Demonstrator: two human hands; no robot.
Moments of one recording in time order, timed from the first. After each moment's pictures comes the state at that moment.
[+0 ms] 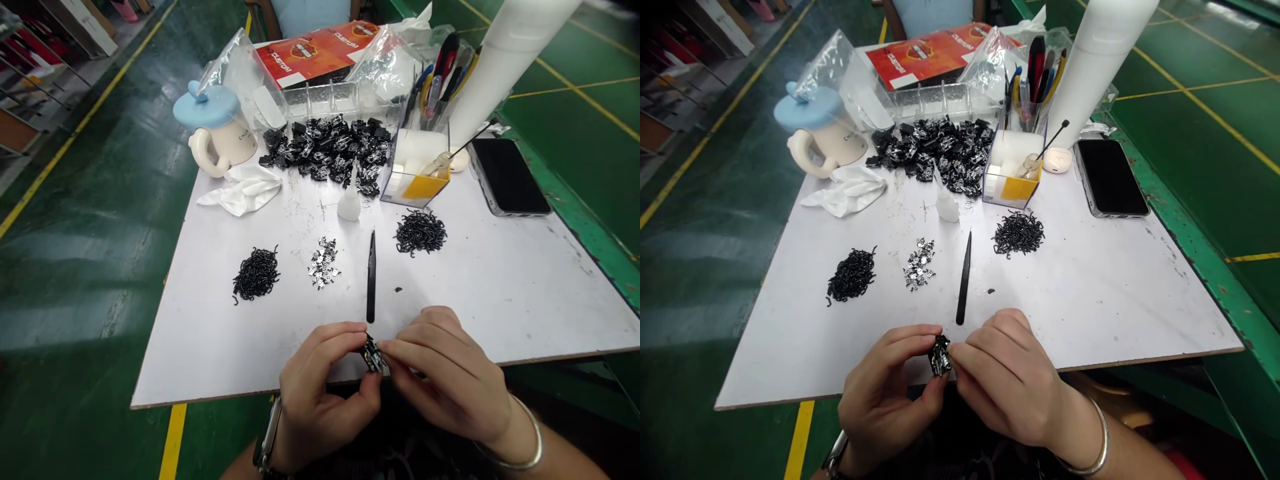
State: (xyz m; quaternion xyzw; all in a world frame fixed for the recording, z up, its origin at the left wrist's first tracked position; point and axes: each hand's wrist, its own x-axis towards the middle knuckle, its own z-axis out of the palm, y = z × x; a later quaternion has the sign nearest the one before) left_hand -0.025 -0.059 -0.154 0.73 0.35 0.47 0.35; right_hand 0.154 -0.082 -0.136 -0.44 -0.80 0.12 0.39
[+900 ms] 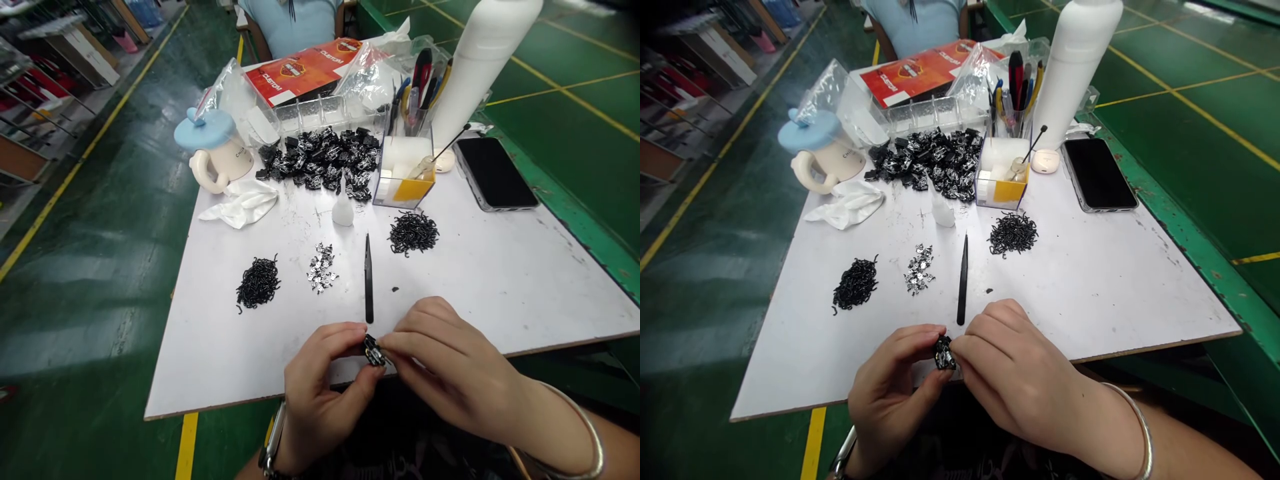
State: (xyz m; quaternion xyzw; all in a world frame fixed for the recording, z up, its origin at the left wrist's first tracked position) left_hand -0.030 -0.058 -0.155 0.71 0.34 0.44 0.43; right_hand 0.159 -0.078 -0.115 -0.44 -0.80 0.21 0.34
